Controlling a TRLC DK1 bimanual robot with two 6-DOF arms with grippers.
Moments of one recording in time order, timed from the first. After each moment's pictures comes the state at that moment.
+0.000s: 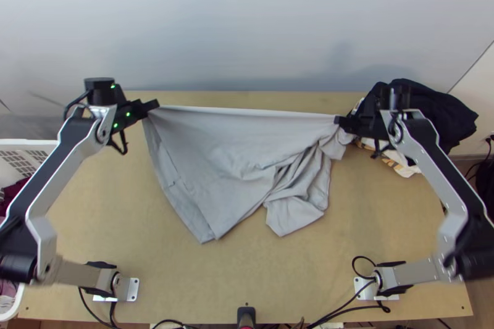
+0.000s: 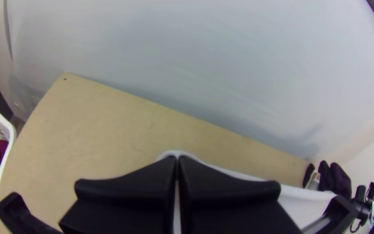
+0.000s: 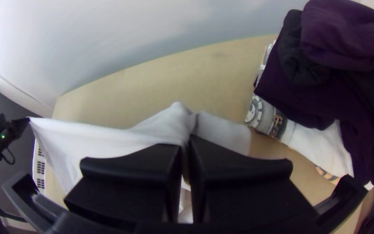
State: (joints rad) left arm -0.07 1.54 1.35 -0.41 0.01 -0.43; right arm 0.08 1.56 1.30 -0.57 -0.24 0.29
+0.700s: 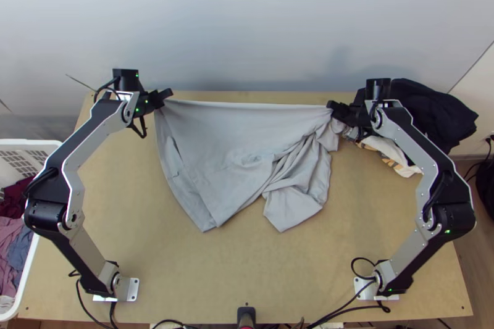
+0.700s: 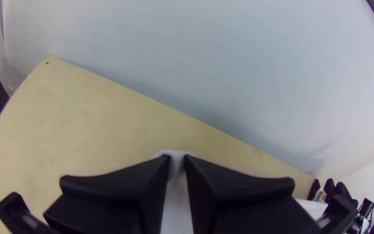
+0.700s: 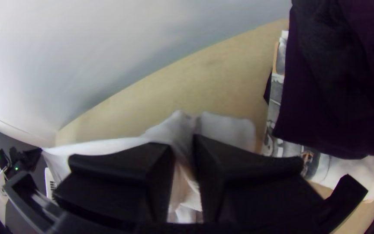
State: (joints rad) left arm -0.09 1.86 1.55 -0.35 0.01 -0.52; right arm 0.07 1.84 1.43 -0.39 -0.25 0.48
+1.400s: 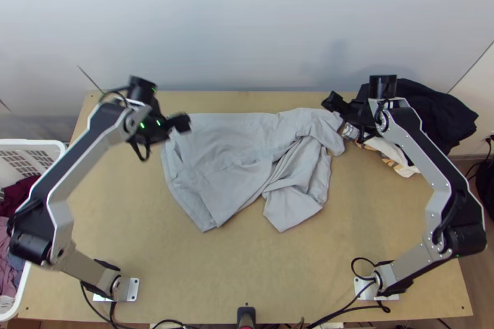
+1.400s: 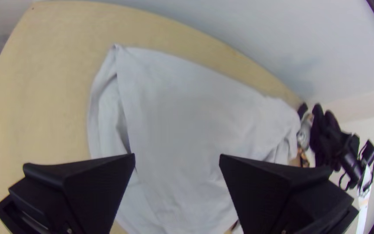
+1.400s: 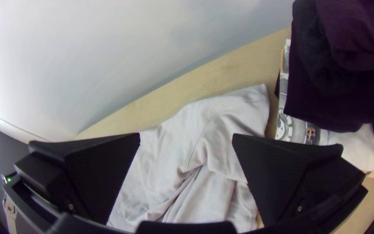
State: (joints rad) left arm -0.26 1.66 1.50 -0.84 0.17 -0.56; right arm 0.12 1.70 1.40 -0.43 -0.25 0.57
